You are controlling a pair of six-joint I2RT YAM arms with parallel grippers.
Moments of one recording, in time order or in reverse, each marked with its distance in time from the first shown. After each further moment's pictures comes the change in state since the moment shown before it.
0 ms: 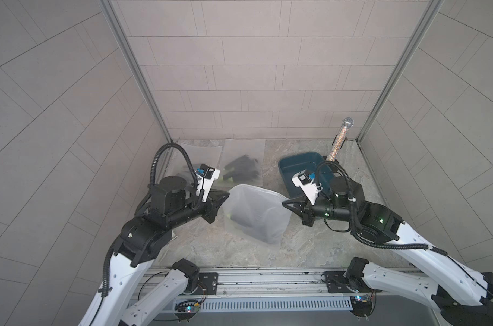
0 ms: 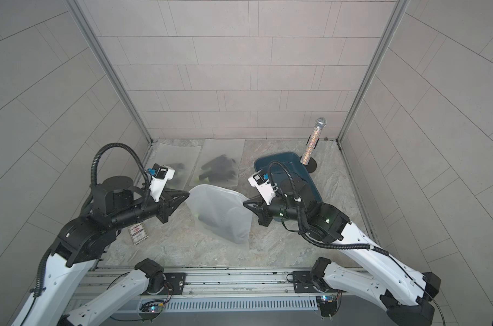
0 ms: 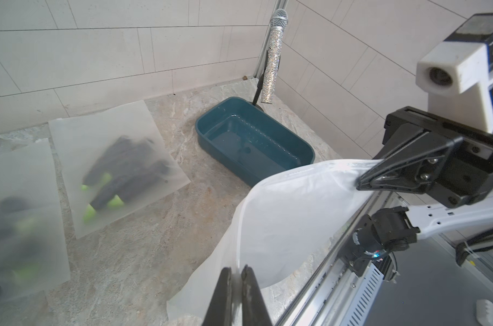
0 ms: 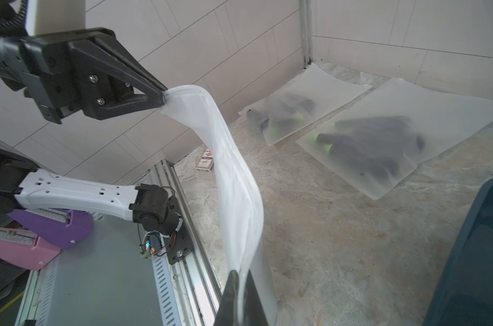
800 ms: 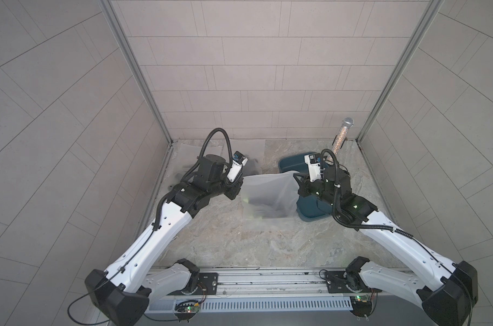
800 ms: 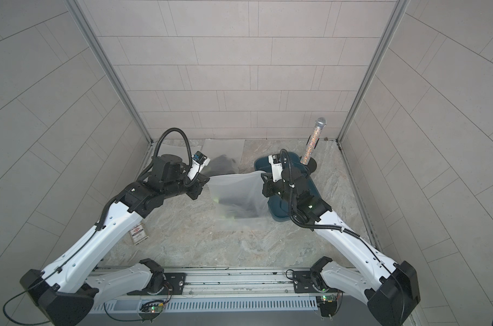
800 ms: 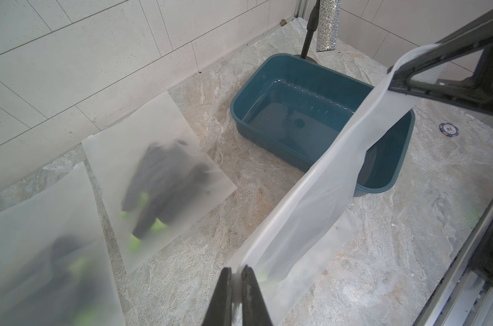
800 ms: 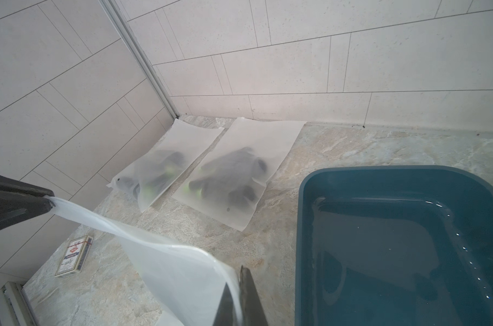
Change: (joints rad) left arm -0.035 0.393 -0.022 0.230 -0.233 0.251; right arm -0.269 0.152 -0.186 0.381 0.306 0.052
